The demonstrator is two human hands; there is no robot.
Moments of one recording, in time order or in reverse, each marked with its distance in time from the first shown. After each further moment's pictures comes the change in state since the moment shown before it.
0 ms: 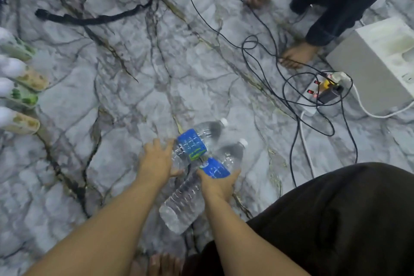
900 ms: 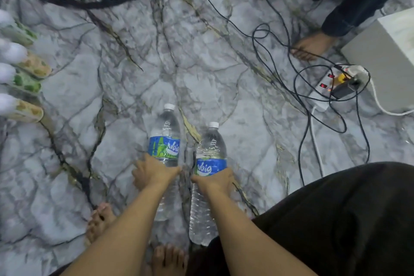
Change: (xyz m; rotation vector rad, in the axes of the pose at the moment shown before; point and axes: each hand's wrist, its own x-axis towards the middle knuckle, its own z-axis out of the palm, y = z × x) left_hand -0.020 0.001 0.019 -0.783 -0.093 -0.708; right_hand 0.023 0.020 0.027 -0.399 -0.019 -0.095
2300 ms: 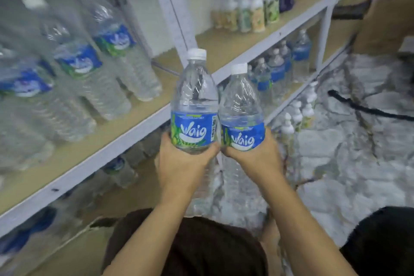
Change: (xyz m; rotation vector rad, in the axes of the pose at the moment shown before) left_hand -0.298 -0.297 -0.301 -0.883 1.184 -0.047; right_hand -0.452 -0.013 0.028 0.025 -0.894 -1.348
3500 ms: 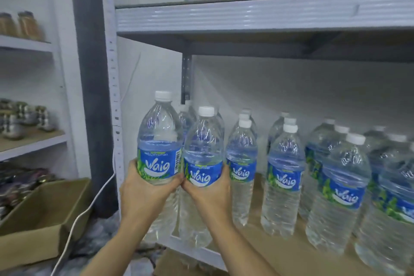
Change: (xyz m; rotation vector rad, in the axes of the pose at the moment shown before) left_hand 0.045 -0.119 -0.496 0.056 1.108 -0.193; right_hand -0.277 -0.208 0.469 0.205 -0.980 -0.444
